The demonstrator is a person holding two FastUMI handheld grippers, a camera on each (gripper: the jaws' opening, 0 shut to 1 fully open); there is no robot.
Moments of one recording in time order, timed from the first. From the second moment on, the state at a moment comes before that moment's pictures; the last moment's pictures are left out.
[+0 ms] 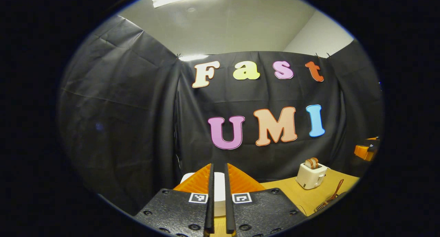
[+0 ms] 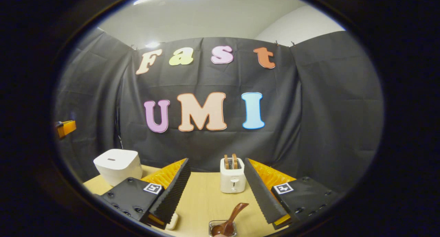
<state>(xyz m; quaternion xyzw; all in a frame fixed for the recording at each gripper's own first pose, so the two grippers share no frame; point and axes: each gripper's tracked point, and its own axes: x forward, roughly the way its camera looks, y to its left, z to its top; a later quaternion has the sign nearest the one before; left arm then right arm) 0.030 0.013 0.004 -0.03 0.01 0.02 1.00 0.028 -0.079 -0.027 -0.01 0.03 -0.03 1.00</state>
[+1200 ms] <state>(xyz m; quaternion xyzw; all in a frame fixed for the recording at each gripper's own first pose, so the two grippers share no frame) 0.180 0.060 -0.165 -0.08 0.18 -0.03 0.98 -0.009 -0.084 -0.022 -0.04 0.04 -0.09 0.99</state>
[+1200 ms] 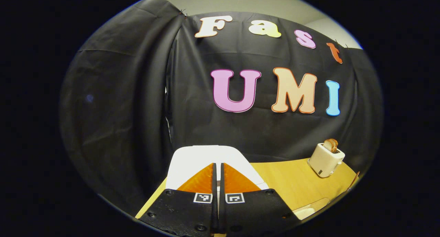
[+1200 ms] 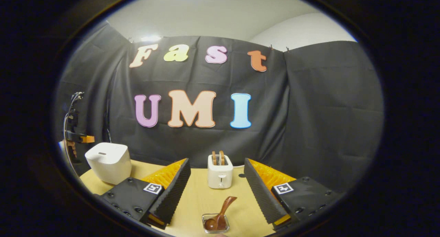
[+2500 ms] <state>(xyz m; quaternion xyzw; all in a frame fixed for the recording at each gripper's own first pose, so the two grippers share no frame) 0.196 0.052 -0.238 -0.10 0.23 0.00 0.97 -0.018 -0.079 -0.013 -0.06 0.04 -0.10 0.99</state>
